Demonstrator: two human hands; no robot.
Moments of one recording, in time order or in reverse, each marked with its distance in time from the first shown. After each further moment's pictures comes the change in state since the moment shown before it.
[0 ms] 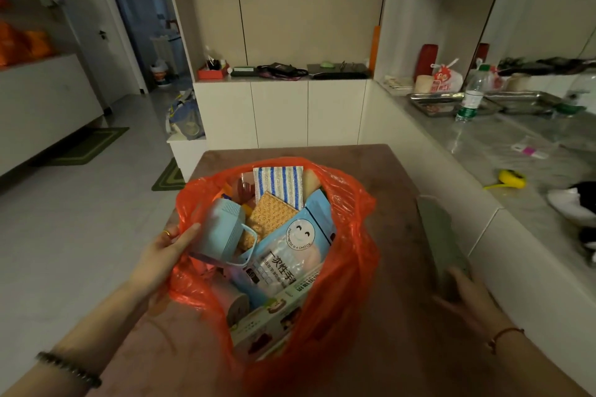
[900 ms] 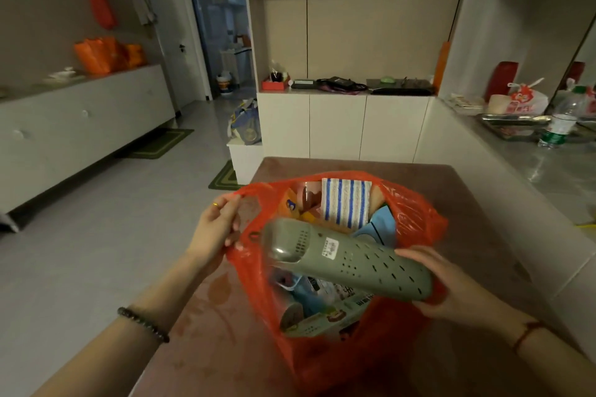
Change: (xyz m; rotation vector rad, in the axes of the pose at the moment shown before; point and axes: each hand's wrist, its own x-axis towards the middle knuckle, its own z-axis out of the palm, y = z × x) left_hand -0.018 0.053 -0.017 0.003 0.074 0.199; right_hand -0.069 -0.053 0.125 -1.081 -0.845 -0.935
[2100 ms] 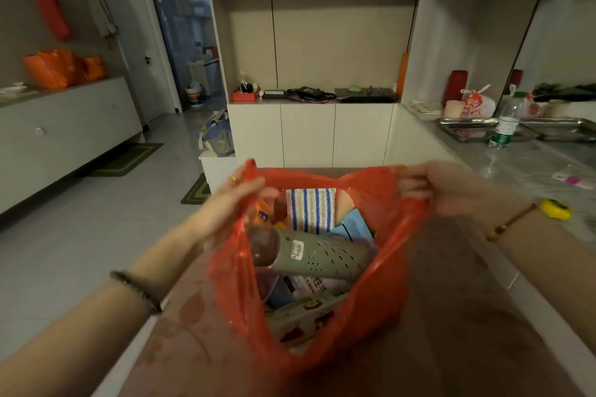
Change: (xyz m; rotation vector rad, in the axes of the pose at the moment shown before) left_hand 0.018 0.047 0.055 -0.042 -0.390 -0.087; right_hand 0.054 -0.093 -0.124 1.157 0.178 0.567
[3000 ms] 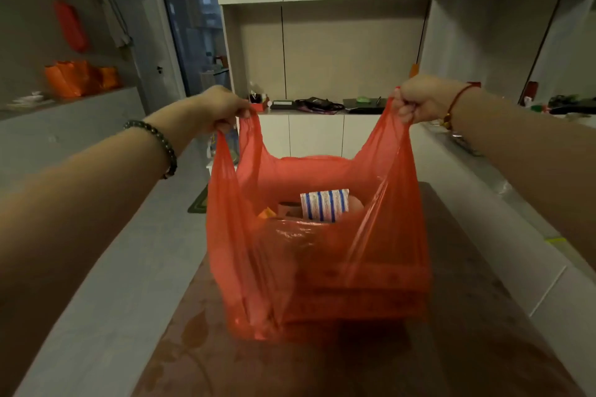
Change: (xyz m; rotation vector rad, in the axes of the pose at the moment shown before) left_hand 0.092 0.142 -0.015 0.687 0.298 -0.009; right_hand 0.088 -0.131 0.030 -0.513 0.251 -0.187
